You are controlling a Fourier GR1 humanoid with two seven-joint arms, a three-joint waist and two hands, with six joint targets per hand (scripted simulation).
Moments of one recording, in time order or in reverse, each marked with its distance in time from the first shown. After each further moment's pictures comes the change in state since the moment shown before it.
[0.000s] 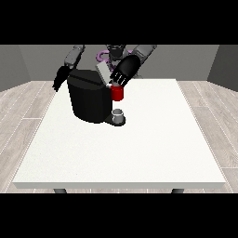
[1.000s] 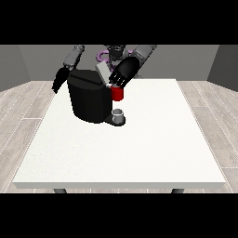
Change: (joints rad) left arm -0.034 0.025 0.011 0.029 -0.019 0.024 -0.045; right arm -0.021 -0.003 -0.003 0.013 0.007 -0.010 -0.008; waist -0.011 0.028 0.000
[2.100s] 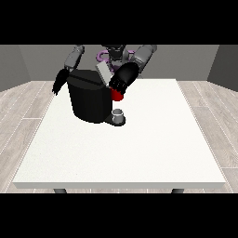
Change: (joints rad) left arm 0.002 0.037 -0.030 0.005 -0.084 0.117 -0.086; right arm -0.023 0.010 0.009 -0.017 0.010 -0.017 0.019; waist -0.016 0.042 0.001
